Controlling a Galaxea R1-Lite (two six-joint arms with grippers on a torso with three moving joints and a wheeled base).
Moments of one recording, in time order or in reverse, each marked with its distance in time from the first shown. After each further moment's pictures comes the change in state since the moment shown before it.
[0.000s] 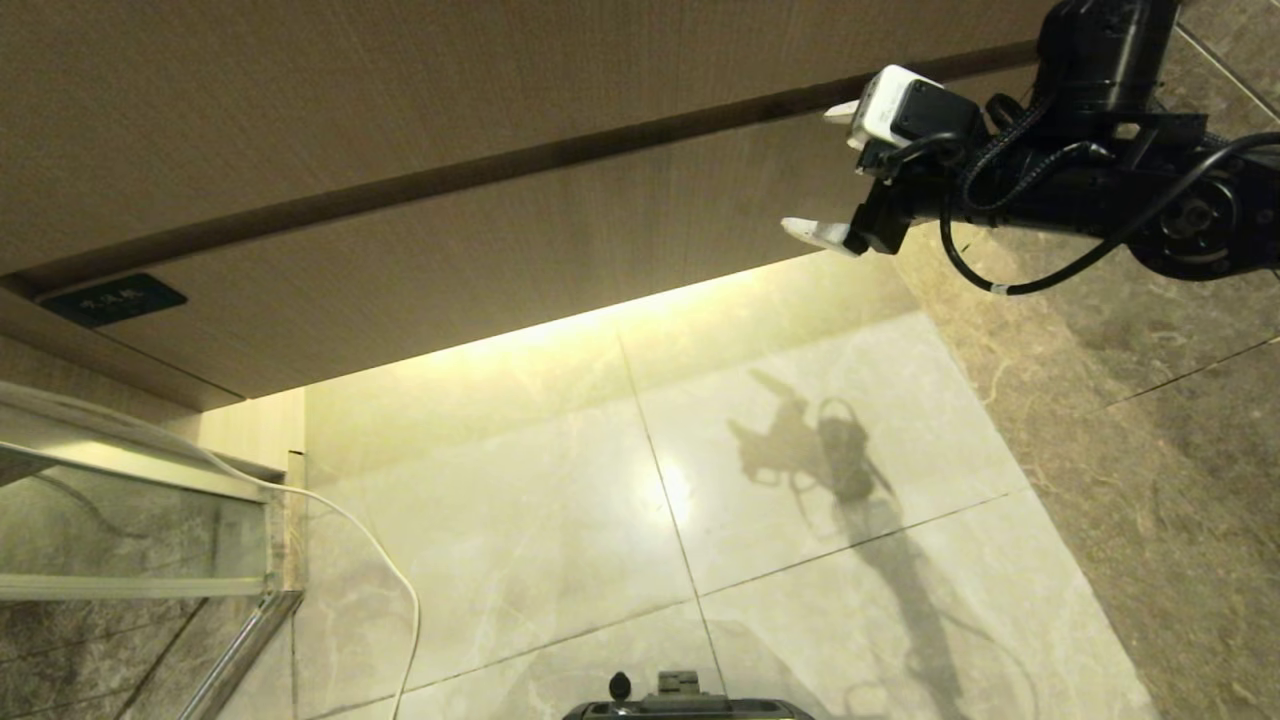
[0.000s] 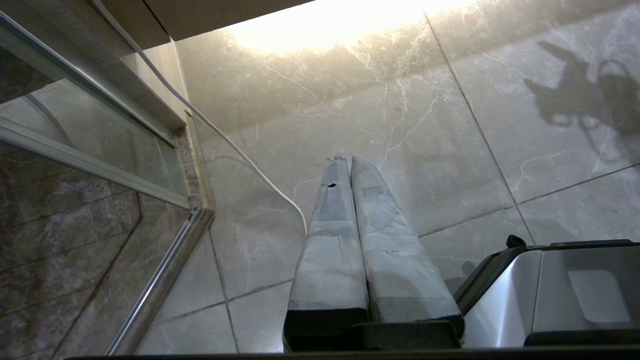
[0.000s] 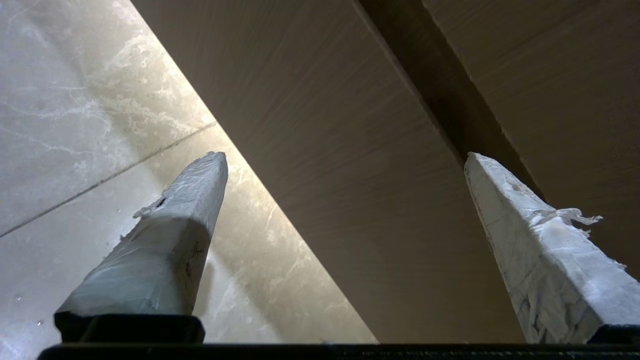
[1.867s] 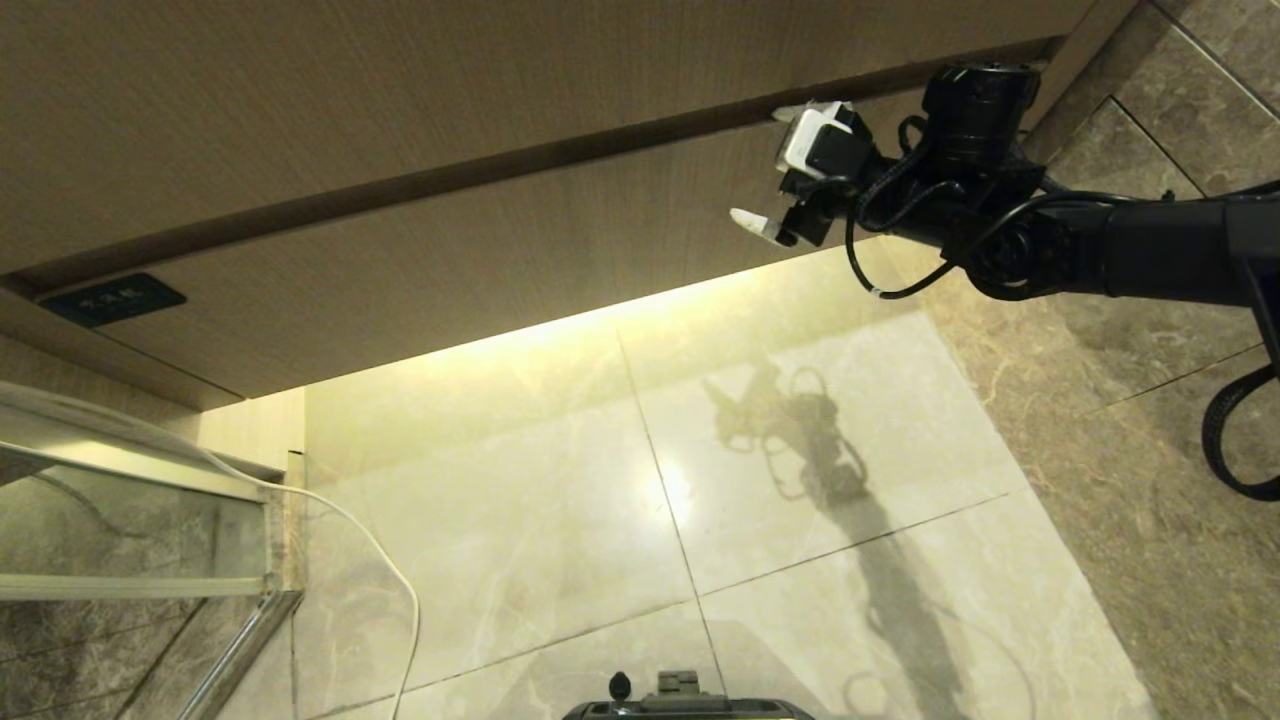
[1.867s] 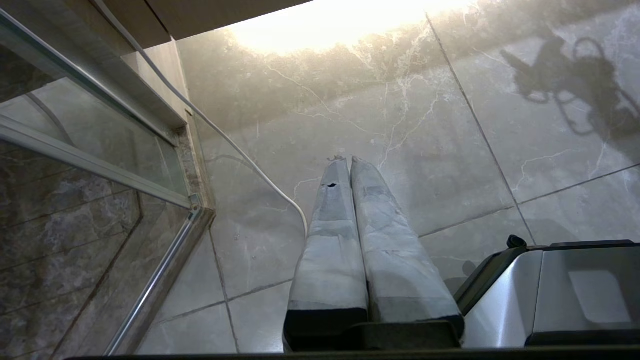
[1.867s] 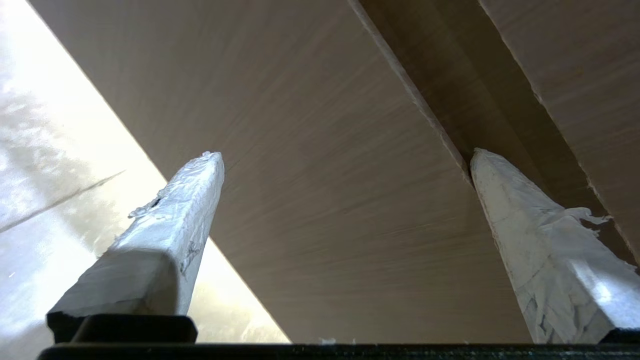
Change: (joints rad) left arm 0.000 0.000 0.000 0.000 0.000 0.000; right arm -0.005 0.290 -0.256 -0.183 0.021 -0.009
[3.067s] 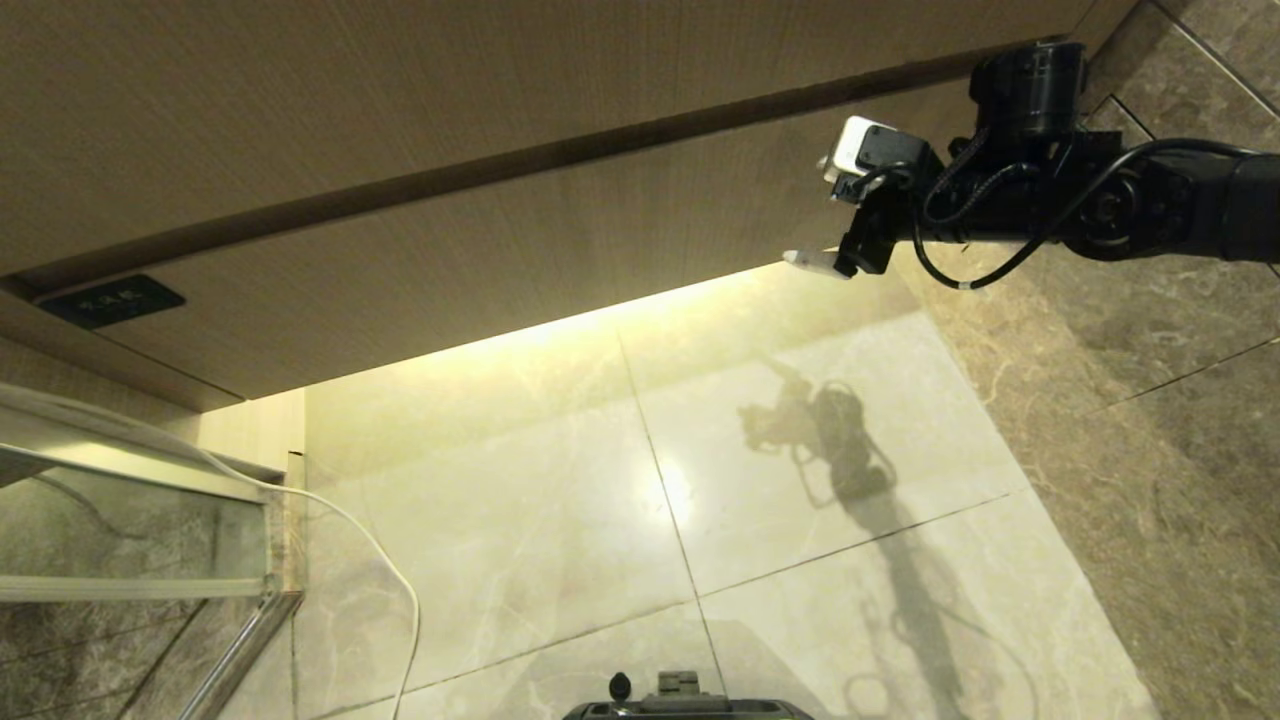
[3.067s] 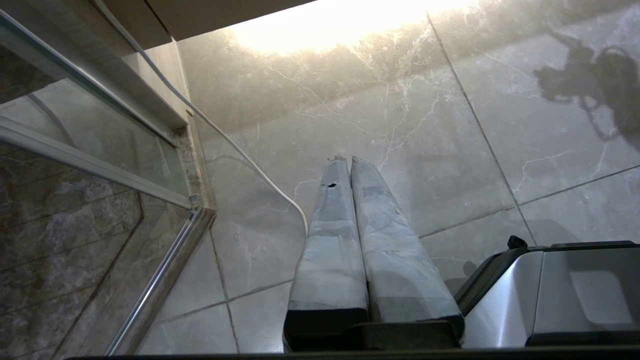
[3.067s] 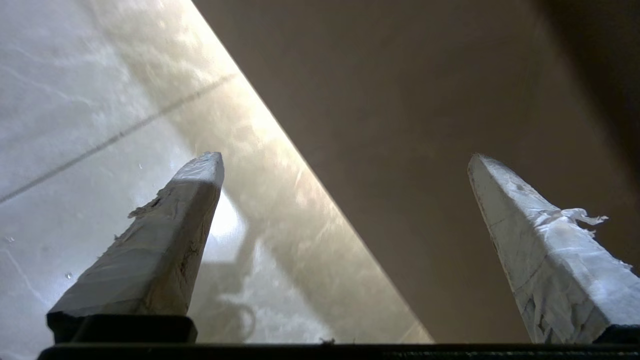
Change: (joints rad) left arm 0.000 0.000 0.000 -0.001 0.000 0.000; right arm -0.048 -0.137 0.036 0.400 -0.014 -0.002
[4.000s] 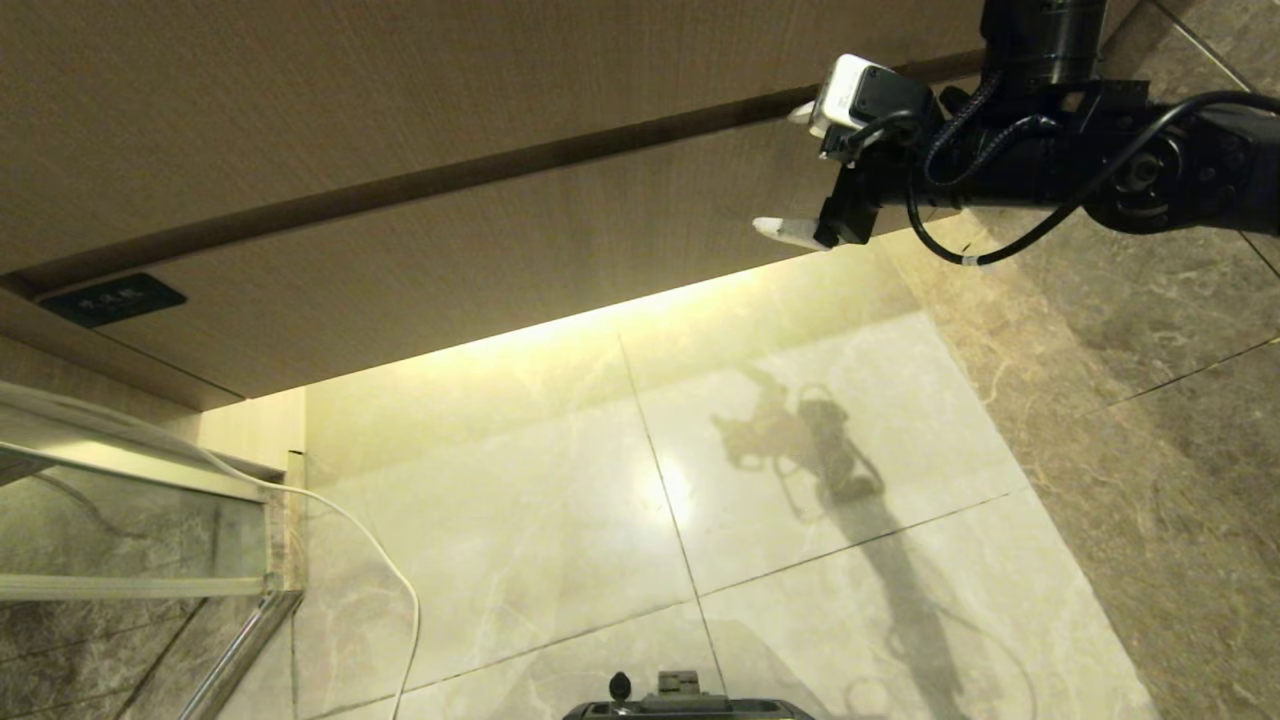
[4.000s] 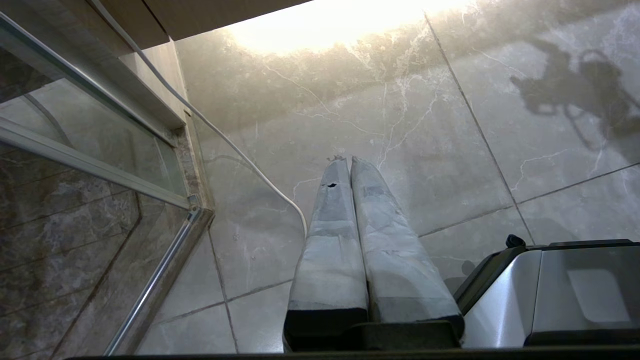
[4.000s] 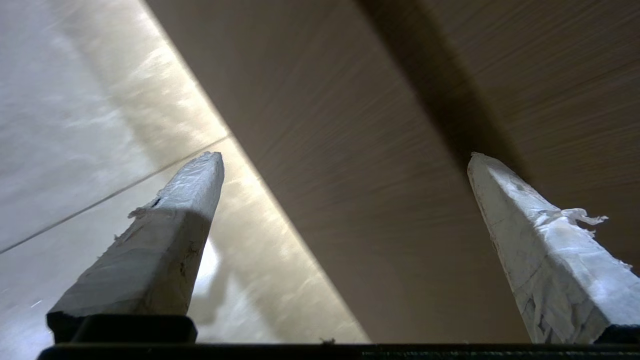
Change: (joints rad) left arm 0.000 0.000 0.000 0.000 0.000 0.000; right arm 0.083 -0.054 -0.028 -0.012 0.013 0.003
